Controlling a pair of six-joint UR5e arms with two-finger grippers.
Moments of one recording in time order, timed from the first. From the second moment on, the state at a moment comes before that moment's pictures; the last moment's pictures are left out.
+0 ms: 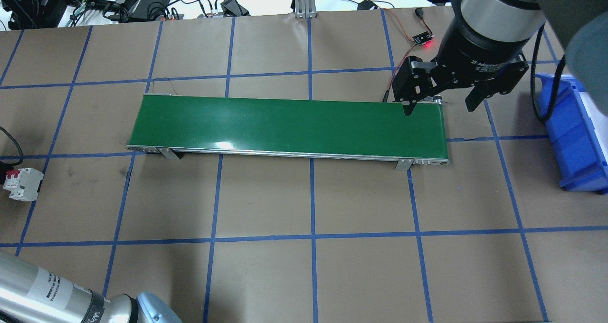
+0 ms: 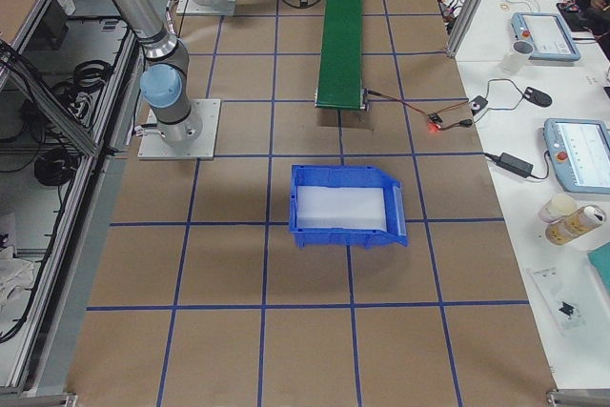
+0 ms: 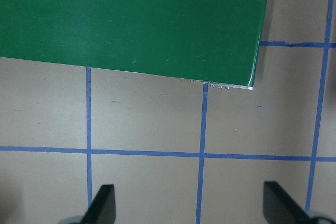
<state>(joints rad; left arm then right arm) -0.65 -2.20 -1.57 -0.96 1.58 1.21 1.66 -1.70 1.58 -1.47 -1.54 0.05</state>
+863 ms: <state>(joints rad) -0.65 -2.13 -1.56 -0.98 1.75 1.14 1.66 -1.70 1.58 -1.47 -1.54 0.05</state>
